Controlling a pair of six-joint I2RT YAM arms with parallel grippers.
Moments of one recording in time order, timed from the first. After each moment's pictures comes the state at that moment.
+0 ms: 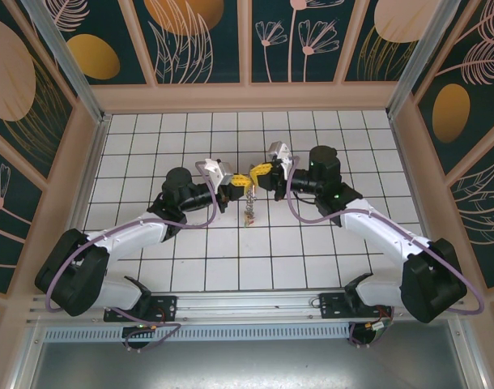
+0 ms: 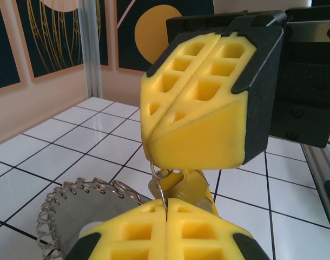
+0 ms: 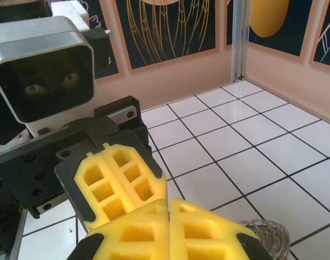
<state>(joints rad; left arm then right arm) -0.60 1.37 0.64 0.68 0.64 -0.06 0.54 1.27 0.81 0.26 -0.72 -0.03</state>
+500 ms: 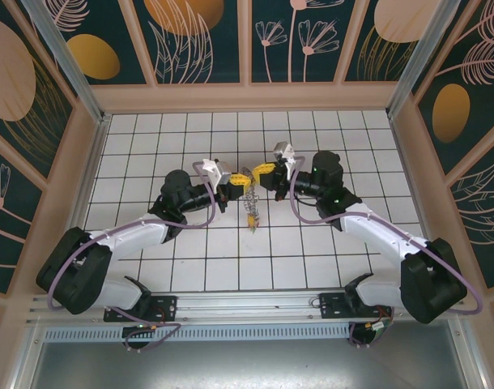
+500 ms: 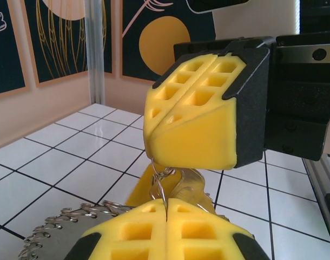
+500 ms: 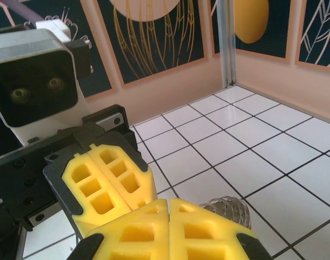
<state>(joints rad) -0.60 1.39 0.62 0.78 0.63 -0.11 0.53 1.26 0.73 0.41 -0.68 0.10</state>
